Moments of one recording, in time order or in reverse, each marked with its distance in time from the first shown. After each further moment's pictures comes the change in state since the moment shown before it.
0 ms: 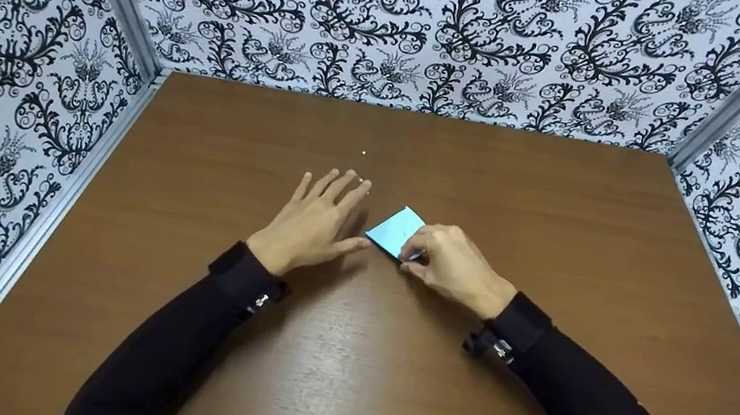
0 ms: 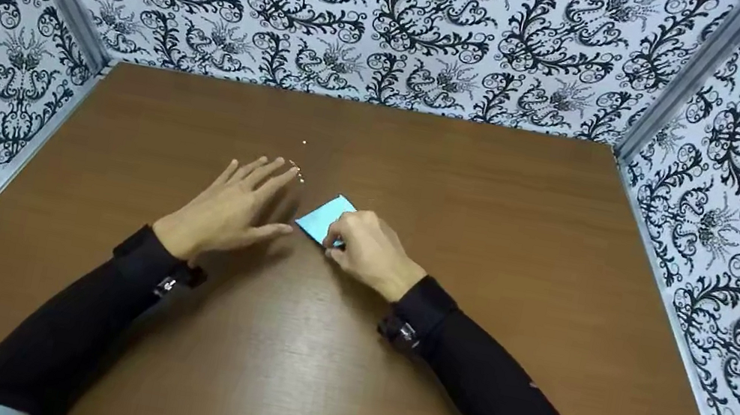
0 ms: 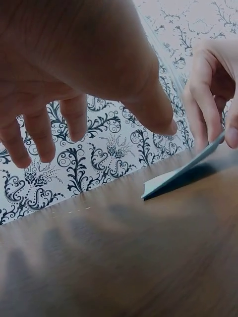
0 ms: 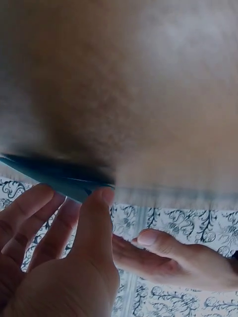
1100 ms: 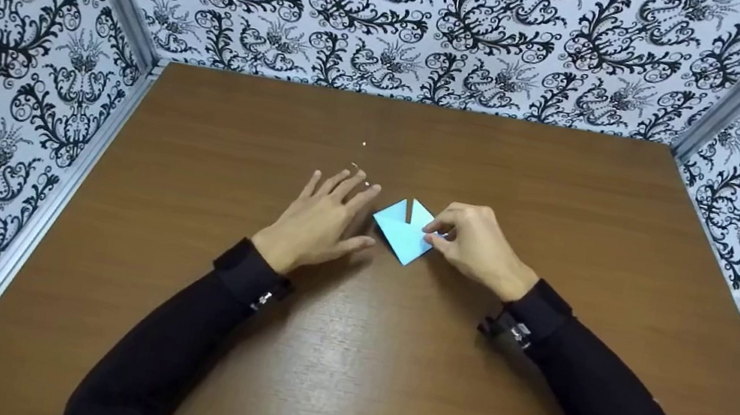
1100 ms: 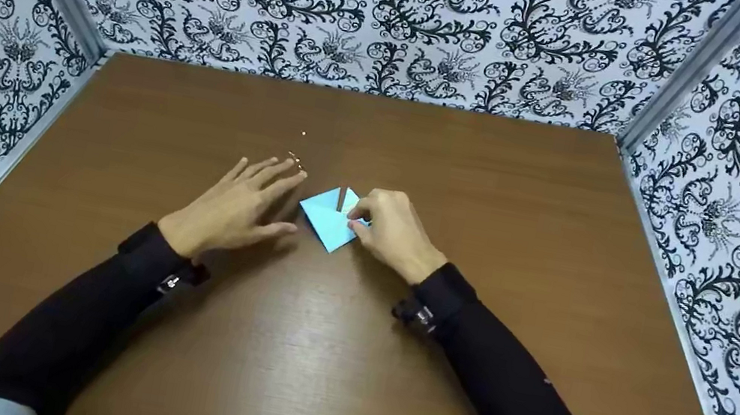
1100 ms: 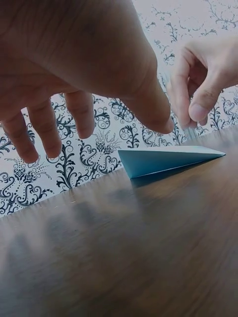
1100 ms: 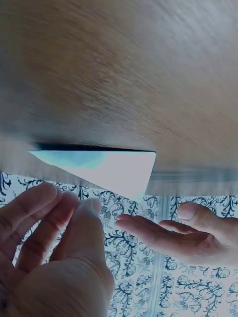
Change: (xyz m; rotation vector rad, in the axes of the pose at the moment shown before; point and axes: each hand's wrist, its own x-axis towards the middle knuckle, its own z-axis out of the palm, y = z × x) left_hand 0.000 0.006 0.008 0.036 0.010 0.070; right_hand -0.002 0.014 -0.022 0.072 0.098 0.168
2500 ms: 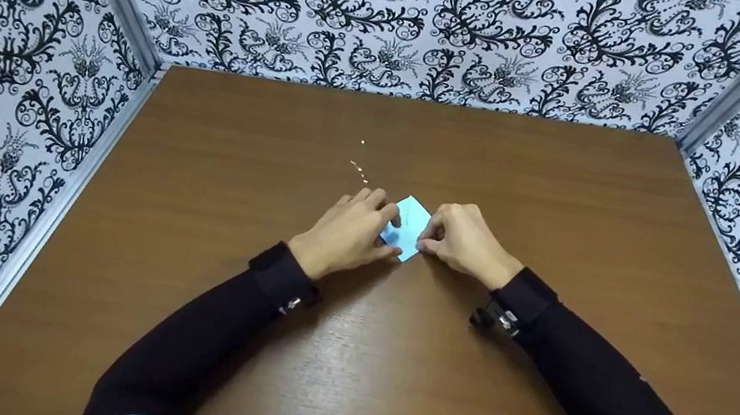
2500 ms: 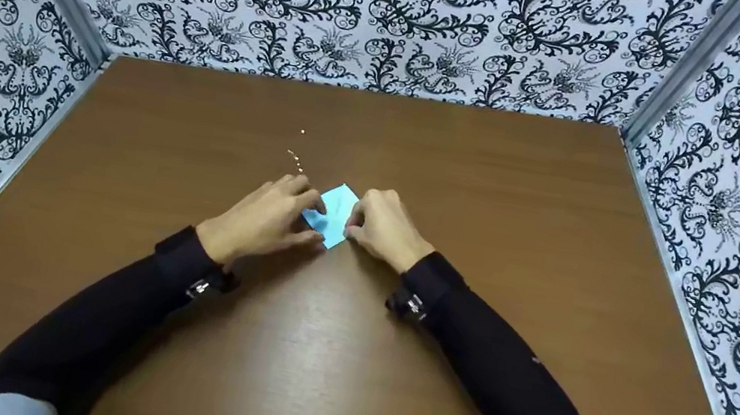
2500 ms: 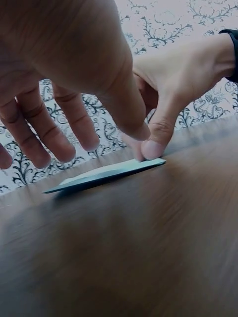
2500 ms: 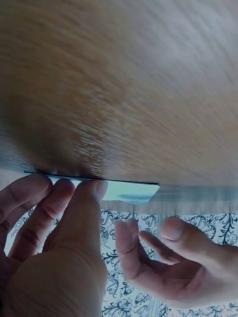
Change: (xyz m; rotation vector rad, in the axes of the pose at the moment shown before) left_hand 0.024 0.041 0.019 -0.091 0.048 0.088; right_hand 0.007 0.015 0.015 -0.025 -0.100 0.059
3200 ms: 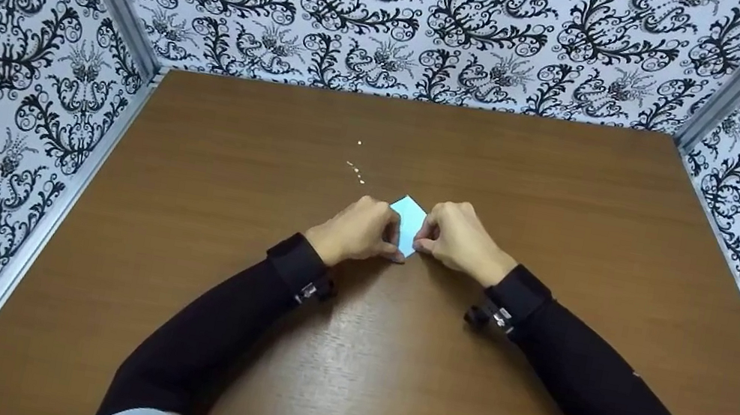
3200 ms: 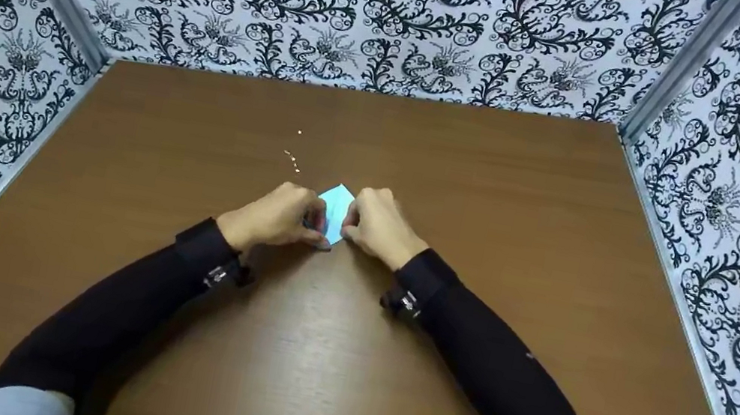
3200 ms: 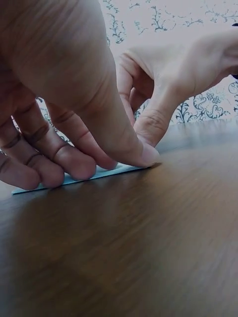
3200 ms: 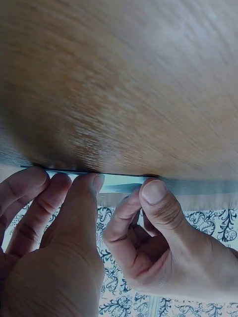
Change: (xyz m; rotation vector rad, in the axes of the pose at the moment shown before) left_hand 0.028 0.004 0.007 -0.217 -0.118 -0.075; right_hand 0.002 -0.003 -0.003 0.002 -0.037 0.050
